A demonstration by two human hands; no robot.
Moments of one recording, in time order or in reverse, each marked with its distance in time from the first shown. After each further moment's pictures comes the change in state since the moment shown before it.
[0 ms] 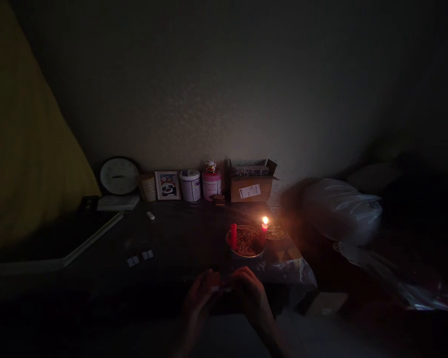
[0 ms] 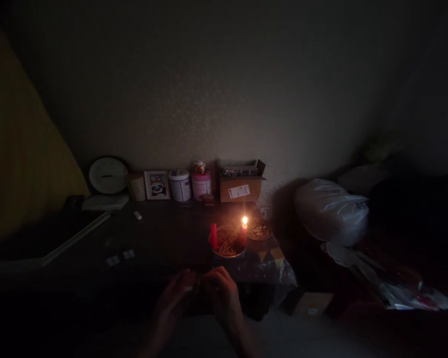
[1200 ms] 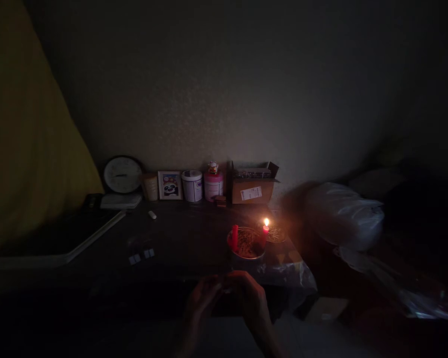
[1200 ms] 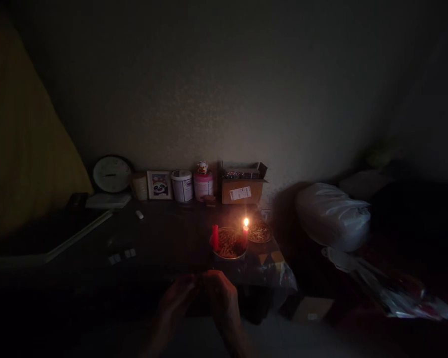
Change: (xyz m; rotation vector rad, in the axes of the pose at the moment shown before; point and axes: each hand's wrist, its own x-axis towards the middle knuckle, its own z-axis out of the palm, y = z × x) left_hand -0.001 -0.007 0.008 0.086 -0.027 0.059; right_hand -0.003 -0.001 0.006 0.002 0.055 -0.010
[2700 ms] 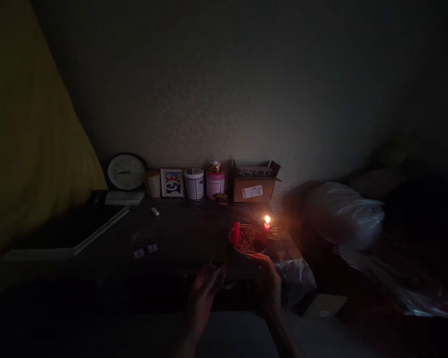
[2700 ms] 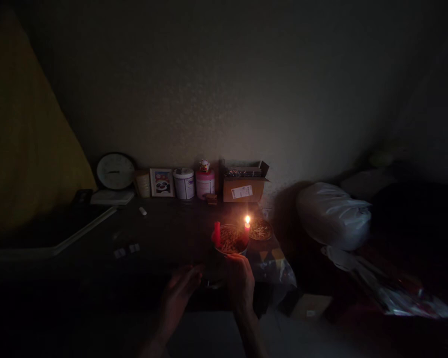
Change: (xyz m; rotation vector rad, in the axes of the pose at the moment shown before) left_hand -0.004 0.010 0.015 -0.095 0.047 0.050; right_hand 0.013 0.016 -0.031 -0.227 0.308 -0.018
